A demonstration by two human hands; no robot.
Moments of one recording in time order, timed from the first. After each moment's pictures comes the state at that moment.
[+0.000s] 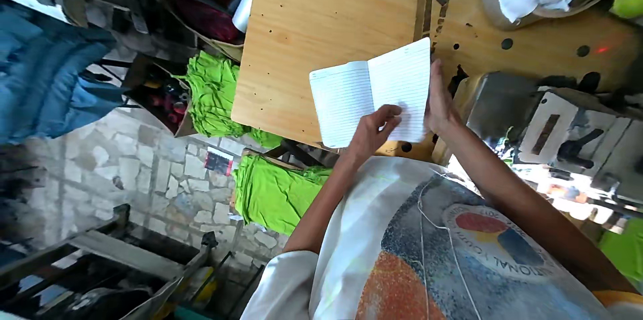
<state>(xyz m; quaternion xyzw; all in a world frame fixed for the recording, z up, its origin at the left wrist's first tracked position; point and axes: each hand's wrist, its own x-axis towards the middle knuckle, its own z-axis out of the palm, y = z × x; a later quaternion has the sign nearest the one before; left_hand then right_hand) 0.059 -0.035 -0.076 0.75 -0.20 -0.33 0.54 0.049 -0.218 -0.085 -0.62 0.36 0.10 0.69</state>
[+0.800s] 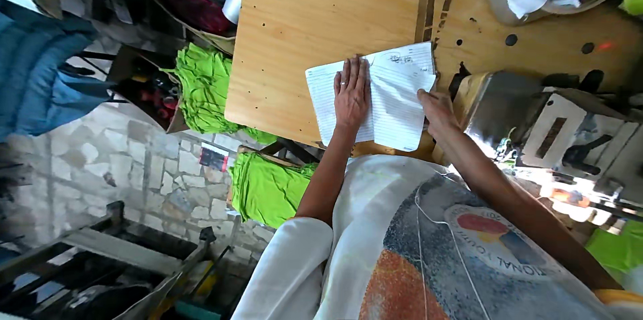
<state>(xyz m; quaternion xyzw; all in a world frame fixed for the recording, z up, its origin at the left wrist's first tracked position) 0.113 -0.036 -0.196 0.95 -0.24 0.03 0.18 0.034 -0.213 -0.096 -0.66 0.50 0.18 0.54</state>
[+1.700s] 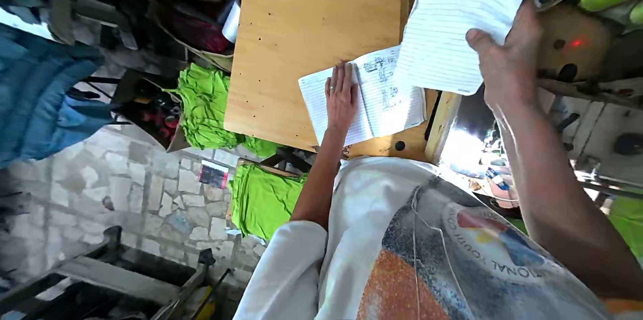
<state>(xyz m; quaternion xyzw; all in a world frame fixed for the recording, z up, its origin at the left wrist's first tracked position) 0.121 -0.029 -0.182 0.93 -0.24 0.01 0.27 0.059 -0.282 0.003 -0.81 0.29 -0.11 0.50</state>
